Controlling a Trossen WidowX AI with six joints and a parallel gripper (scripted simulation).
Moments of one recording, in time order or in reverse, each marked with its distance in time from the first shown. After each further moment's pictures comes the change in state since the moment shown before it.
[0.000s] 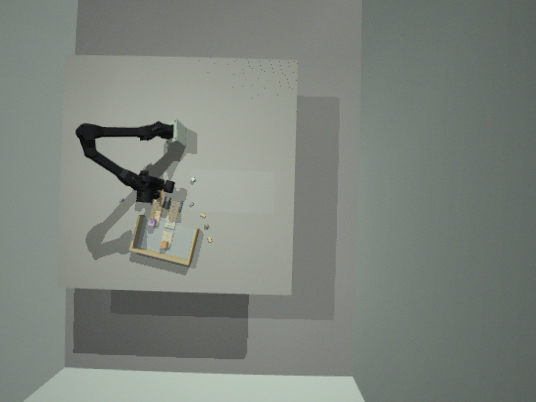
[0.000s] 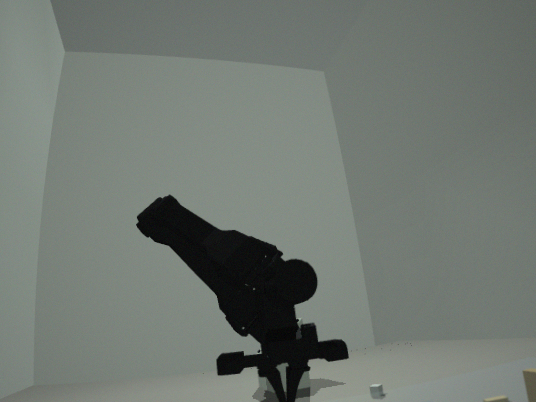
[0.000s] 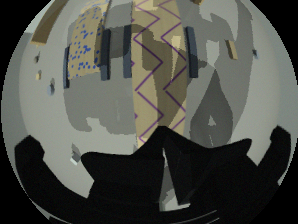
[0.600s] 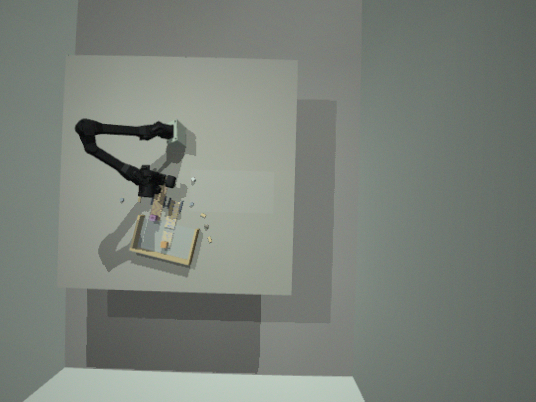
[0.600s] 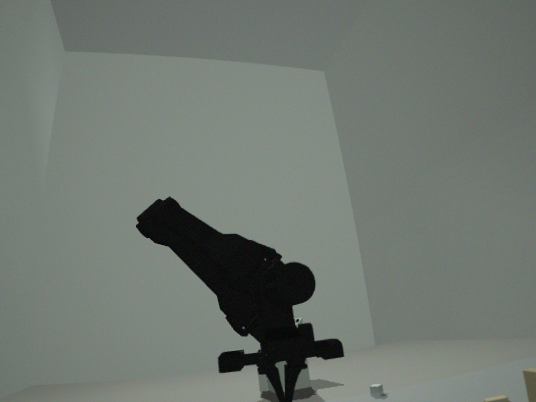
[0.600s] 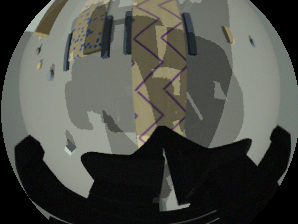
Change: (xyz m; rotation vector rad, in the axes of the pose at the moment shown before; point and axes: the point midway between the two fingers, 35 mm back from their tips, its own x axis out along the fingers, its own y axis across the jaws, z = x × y) arm 0.000 0.000 -0.026 0.000 0.000 0.001
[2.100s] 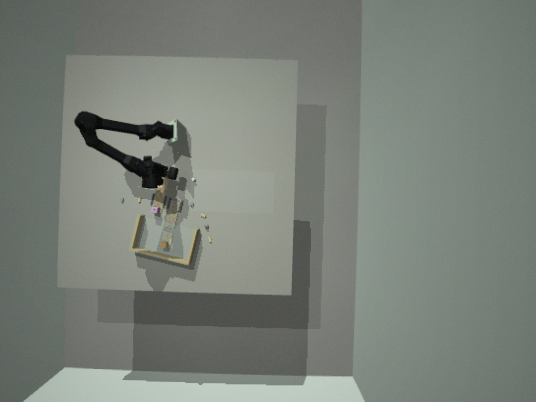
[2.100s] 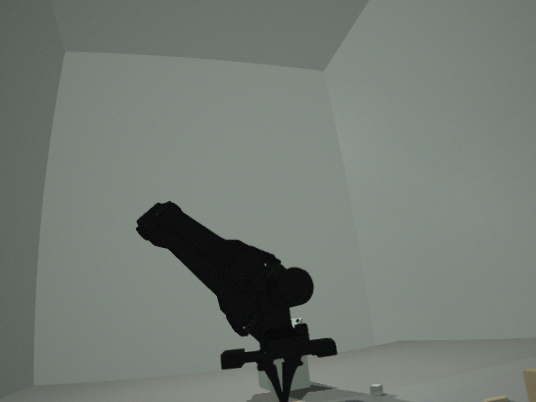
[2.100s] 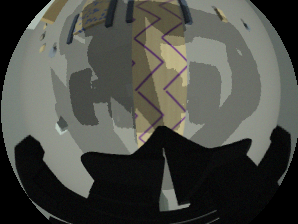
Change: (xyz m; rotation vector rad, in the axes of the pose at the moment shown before) arm 0.000 0.001 -0.045 -0.003 0.003 -0.001
